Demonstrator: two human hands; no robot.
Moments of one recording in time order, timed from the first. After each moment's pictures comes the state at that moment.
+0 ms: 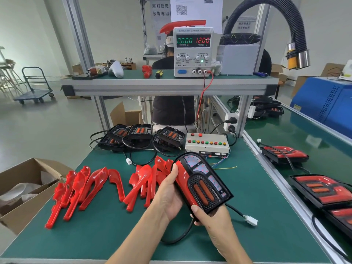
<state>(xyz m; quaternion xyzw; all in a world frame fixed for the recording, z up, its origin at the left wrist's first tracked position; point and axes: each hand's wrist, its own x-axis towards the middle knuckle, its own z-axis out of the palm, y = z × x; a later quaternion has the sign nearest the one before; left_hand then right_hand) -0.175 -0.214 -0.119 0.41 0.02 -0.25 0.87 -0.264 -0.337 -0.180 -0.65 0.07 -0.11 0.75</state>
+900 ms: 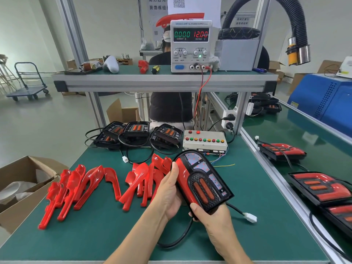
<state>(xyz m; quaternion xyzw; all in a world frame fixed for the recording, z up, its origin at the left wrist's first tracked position) -0.172 -0.222 -0.131 0.45 -0.02 -0.22 0.87 -0.261 -0.337 -0.181 -0.61 0.07 -0.14 0.77</state>
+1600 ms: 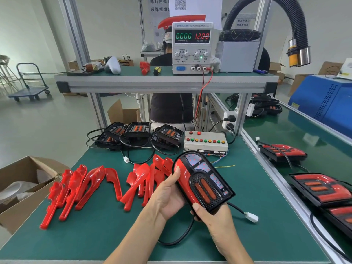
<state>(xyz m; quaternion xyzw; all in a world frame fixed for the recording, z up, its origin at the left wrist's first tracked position) -0.169 -0.210 -0.135 0.36 -0.05 -0.32 0.87 -0.263 -0.339 -0.178 -0.60 0.06 -0.13 0.79</state>
